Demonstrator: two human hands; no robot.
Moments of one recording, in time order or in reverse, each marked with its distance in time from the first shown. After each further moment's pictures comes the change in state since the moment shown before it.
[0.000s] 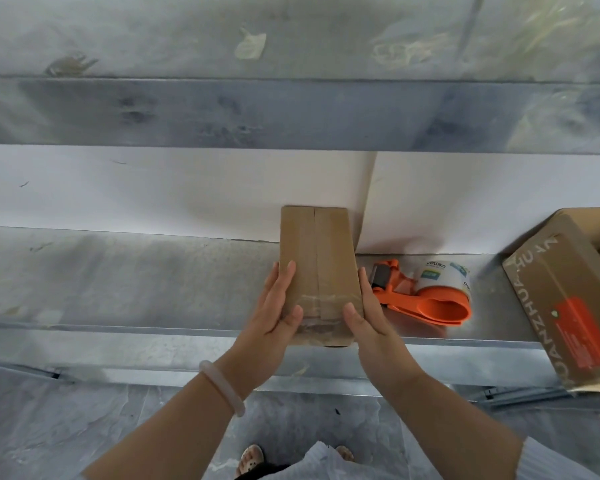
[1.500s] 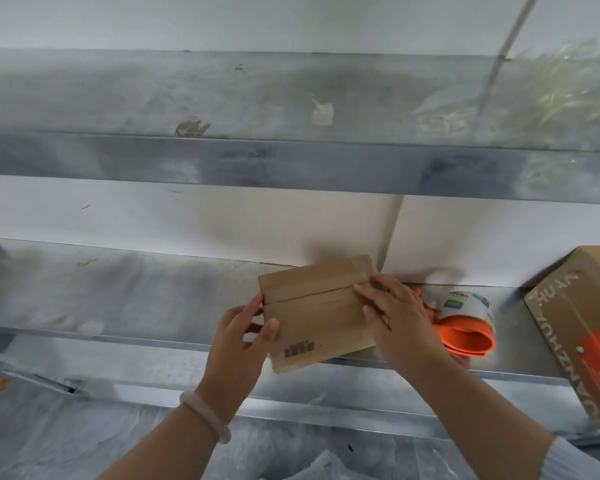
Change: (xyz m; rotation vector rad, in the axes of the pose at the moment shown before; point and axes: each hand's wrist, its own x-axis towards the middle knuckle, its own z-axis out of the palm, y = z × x) left_hand -0.025 -0.015 -0.055 0.080 0.435 -0.091; right_hand 0.023 -0.046 -0.003 -0.946 0.139 -0.275
